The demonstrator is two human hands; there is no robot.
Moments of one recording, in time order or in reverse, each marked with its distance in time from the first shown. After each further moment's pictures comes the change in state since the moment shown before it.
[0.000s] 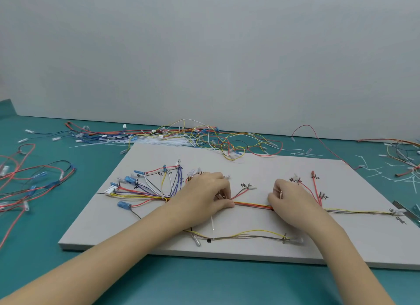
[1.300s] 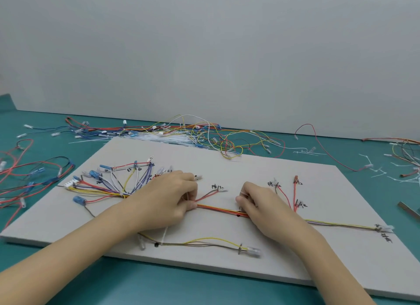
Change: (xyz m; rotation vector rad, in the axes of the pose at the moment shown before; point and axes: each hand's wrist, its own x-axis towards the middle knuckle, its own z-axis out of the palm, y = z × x) left_hand -0.042 -0.034 -0.038 0.155 -0.071 0.010; right_hand -0.016 -0.038 0.022 0.157 -0.126 -0.357
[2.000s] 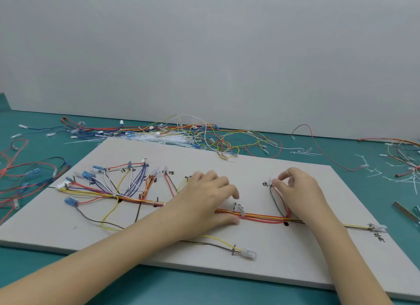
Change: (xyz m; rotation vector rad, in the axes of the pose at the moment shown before) left_hand 0.031 0.051 0.026 0.116 0.055 0.110; right_hand 0.013 0.053 -0.035 0.006 0.417 0.365
